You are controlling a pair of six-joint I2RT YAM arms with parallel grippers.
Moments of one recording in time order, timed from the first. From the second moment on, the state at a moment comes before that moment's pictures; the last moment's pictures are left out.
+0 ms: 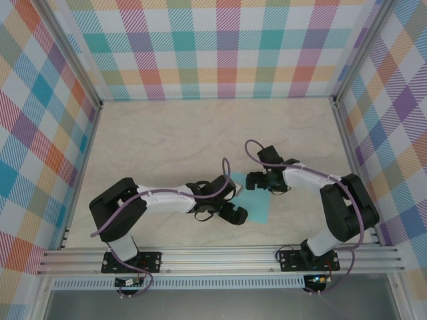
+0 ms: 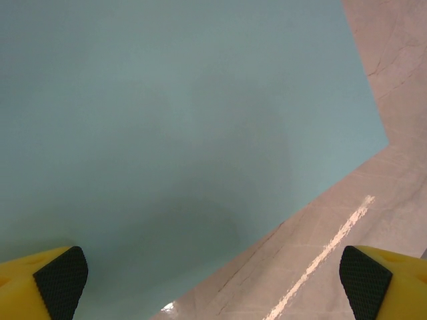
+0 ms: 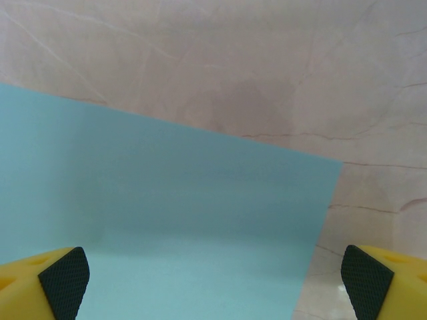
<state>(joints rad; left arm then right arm) -1.03 1.71 0.92 -0.21 0.17 -0.46 0.47 1.56 0.81 -0.51 0.01 0.48</state>
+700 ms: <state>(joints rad) -1.03 1.73 0.93 -0.21 0.17 -0.47 0.59 1.55 0.82 -0.53 -0.10 0.53</state>
